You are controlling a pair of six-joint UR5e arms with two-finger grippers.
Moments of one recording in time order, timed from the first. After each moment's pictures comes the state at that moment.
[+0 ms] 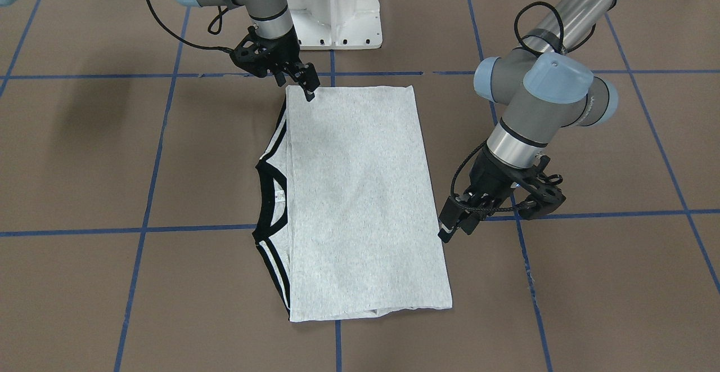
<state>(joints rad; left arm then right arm) -0.85 -2.16 -1.42 -2.32 -1.87 -1.60 0.25 -1.12 1.89 -1.42 1.59 2.11</state>
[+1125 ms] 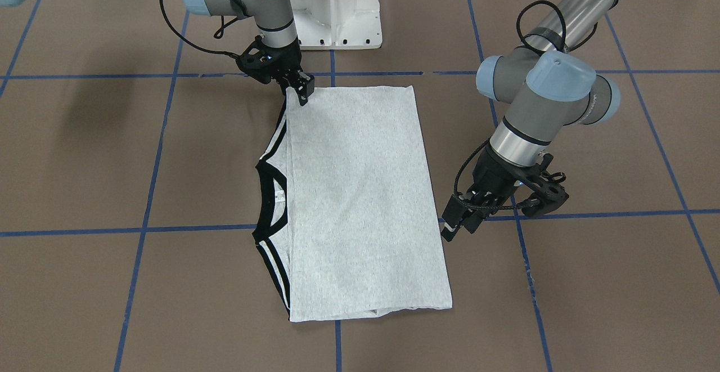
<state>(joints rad) -0.85 -2.14 -1.43 -2.32 -1.87 -1.60 0.21 -1.12 1.82 -1.41 1.58 2.14</state>
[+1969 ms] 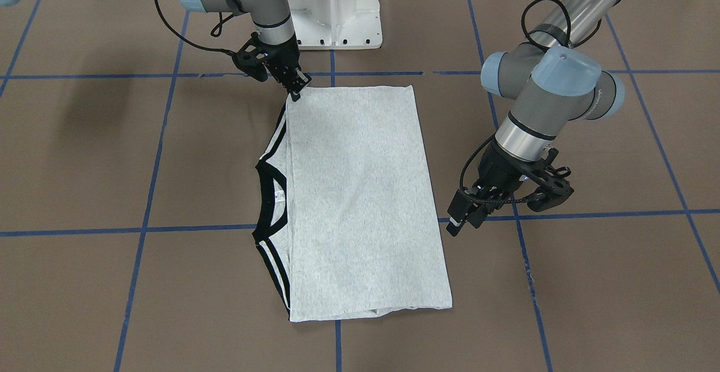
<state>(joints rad) -0.84 -2.11 -1.46 -2.32 -1.87 -1.60 0.23 -1.13 1.86 -1.42 1.59 2.15</state>
